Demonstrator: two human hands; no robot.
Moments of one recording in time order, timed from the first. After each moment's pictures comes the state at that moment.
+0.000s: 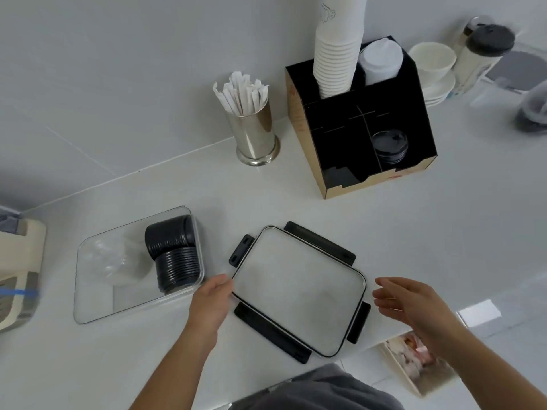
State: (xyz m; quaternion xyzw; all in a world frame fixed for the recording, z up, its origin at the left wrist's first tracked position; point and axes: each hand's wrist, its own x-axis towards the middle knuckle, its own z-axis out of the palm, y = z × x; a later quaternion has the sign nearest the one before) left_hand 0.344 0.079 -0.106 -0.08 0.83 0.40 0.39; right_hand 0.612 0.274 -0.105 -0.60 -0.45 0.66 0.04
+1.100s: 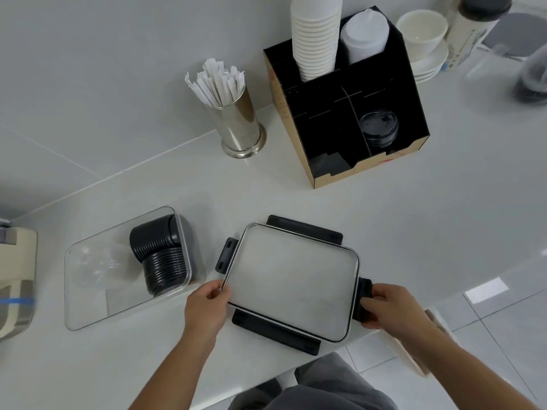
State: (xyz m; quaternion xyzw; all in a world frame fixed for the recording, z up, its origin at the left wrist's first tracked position) left_hand 0.361 0.086 -0.115 -0.02 0.88 0.35 0.33; right_hand 0.614 0.257 -0.150 -0.61 -0.50 0.61 -0.05
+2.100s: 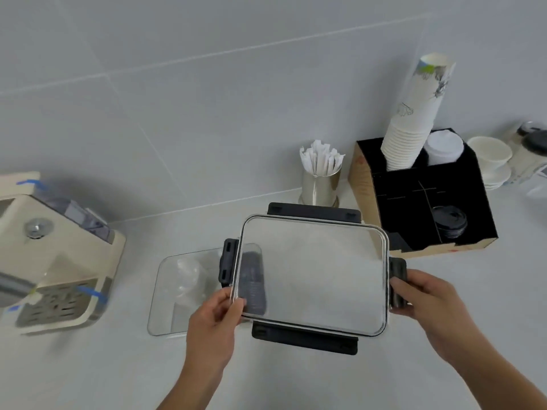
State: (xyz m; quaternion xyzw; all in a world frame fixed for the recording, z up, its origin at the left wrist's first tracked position) left_hand 0.302 0.022 -0.026 0.03 0.78 0.59 0.22; right_hand 0.493 0.268 -0.022 -0.46 -0.58 0.65 0.18
